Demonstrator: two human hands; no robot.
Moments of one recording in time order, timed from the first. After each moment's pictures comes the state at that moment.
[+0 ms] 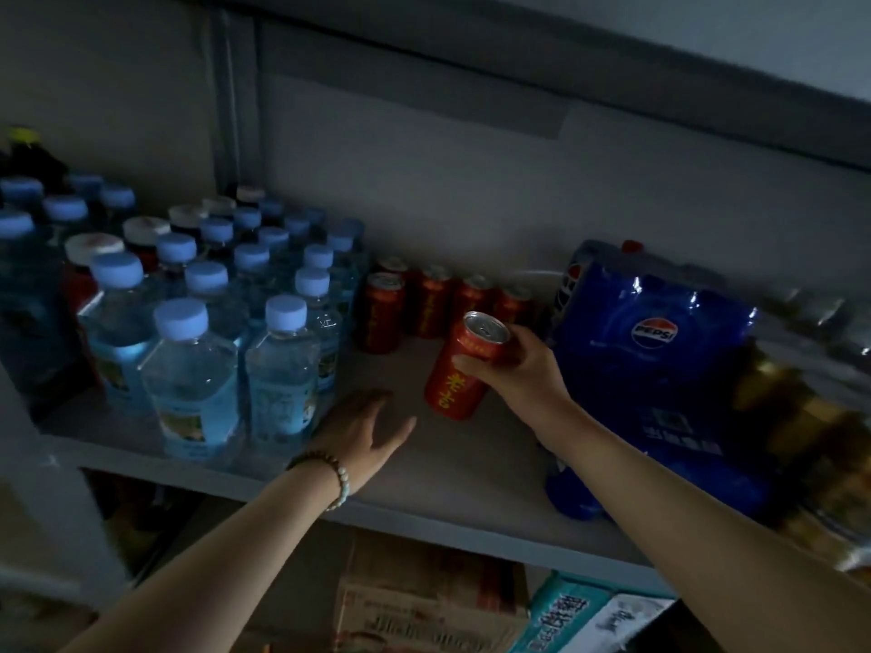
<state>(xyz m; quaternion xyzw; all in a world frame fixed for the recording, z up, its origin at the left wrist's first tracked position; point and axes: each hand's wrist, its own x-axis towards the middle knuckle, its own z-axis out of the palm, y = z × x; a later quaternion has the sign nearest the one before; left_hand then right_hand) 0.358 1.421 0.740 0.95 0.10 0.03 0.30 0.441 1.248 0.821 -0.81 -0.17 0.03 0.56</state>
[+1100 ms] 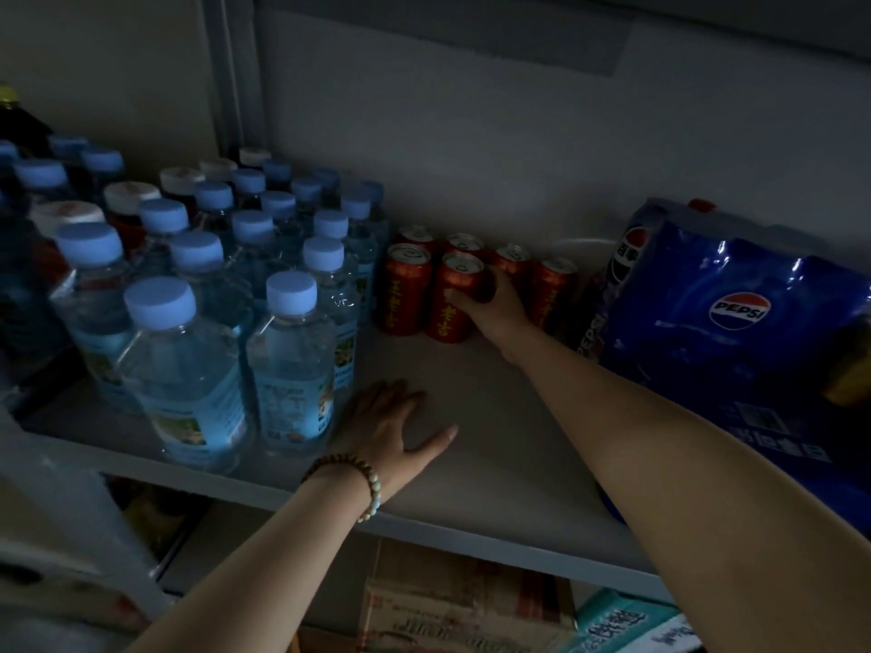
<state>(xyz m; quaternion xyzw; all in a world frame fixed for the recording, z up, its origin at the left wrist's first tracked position) 0.376 1.426 0.716 0.97 0.10 0.00 0.22 0.553 1.337 0.773 -0.80 -0.15 0.03 0.58</state>
